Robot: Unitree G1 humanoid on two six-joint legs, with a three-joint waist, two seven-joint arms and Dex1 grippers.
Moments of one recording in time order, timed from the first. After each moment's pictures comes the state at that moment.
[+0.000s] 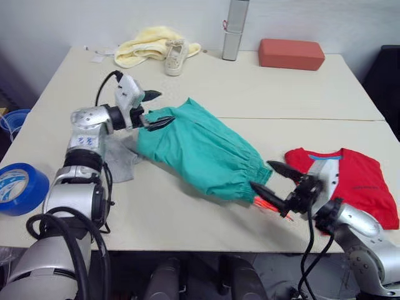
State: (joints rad) left arm -1.07 0.57 0.07 1.06 -0.08 -0.48 -1.16; right arm 0.09 -0.56 -0.14 -0.55 0.60 0.37 0.74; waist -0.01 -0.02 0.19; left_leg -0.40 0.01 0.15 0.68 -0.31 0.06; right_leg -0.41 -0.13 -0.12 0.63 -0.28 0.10
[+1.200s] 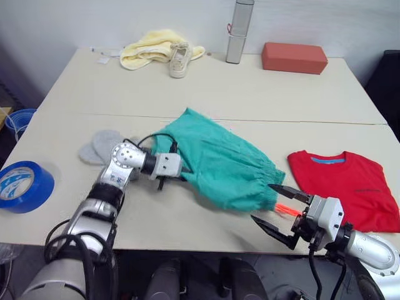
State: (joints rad) left arm -0.72 0.46 -0.25 0.59 -0.02 -0.36 -1.36; right arm 0.34 -0.60 -0.20 -0.55 0.43 0.02 0.87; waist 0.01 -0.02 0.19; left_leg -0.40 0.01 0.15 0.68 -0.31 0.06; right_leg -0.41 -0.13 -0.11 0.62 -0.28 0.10
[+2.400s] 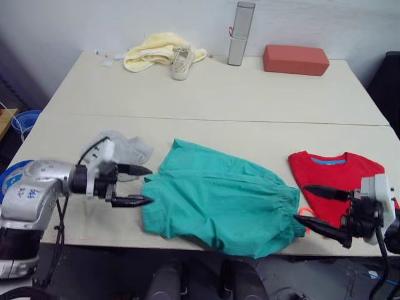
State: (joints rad) left arm -0.40 0.89 0.05 -0.01 -0.44 0.54 -1.29; right arm 0.27 -0.91 -0.45 -0.37 0.77 0.40 1.10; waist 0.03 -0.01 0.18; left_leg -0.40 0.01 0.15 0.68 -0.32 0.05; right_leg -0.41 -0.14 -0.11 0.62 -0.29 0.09
